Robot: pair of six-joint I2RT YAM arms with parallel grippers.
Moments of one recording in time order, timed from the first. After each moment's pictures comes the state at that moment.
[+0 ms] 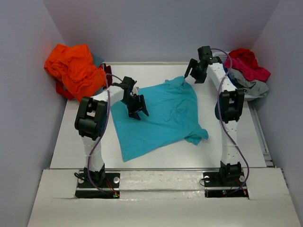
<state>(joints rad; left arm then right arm) -0.34 1.99 1.40 -0.72 0.48 -0.54 0.15 2.42 2.32 -0.89 -0.09 0.53</state>
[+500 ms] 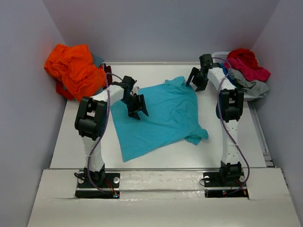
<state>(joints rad) -0.34 1.99 1.42 -0.76 0.48 -0.52 0.10 2.47 2.24 -0.84 -0.12 0.54</state>
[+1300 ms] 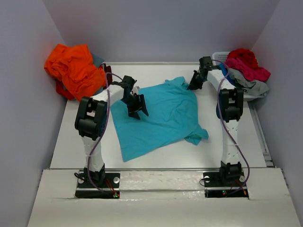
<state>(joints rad) -0.34 1.99 1.43 -0.76 0.48 -0.51 0.10 2.48 2.17 -0.77 -0.24 0.53</state>
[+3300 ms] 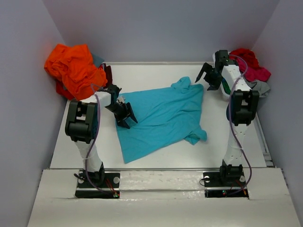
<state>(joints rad) -0.17 1.89 1.18 -0.76 0.53 -0.54 -0.01 2.28 2.10 -0.90 -0.19 0.52</state>
